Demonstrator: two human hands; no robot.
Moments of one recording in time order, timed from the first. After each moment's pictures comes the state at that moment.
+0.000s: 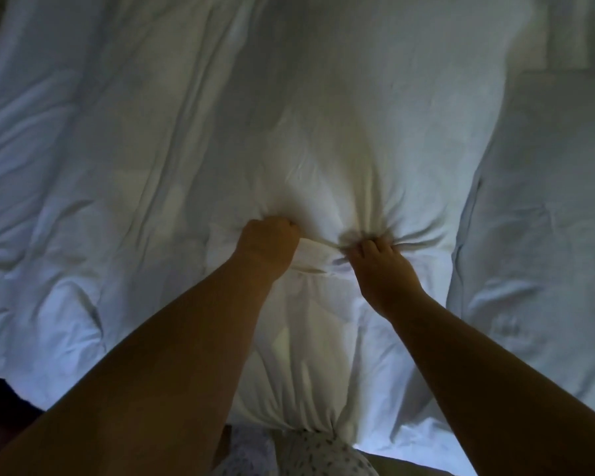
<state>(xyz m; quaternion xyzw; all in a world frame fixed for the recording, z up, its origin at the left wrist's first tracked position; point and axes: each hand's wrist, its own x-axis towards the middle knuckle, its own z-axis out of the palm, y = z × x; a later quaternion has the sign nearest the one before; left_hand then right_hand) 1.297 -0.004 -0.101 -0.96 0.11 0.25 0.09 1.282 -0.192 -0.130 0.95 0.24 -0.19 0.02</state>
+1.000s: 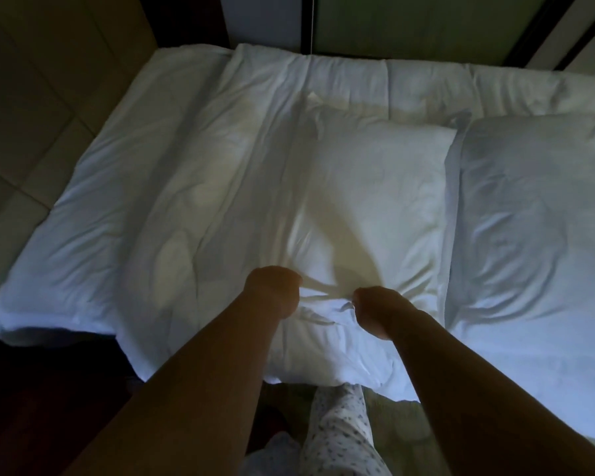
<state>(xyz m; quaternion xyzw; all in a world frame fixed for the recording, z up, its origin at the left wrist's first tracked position) 1.030 0.096 -0.018 -0.96 0.07 0.29 0.02 1.035 -0.089 -0.030 0.93 0.13 -0.33 -0.03</state>
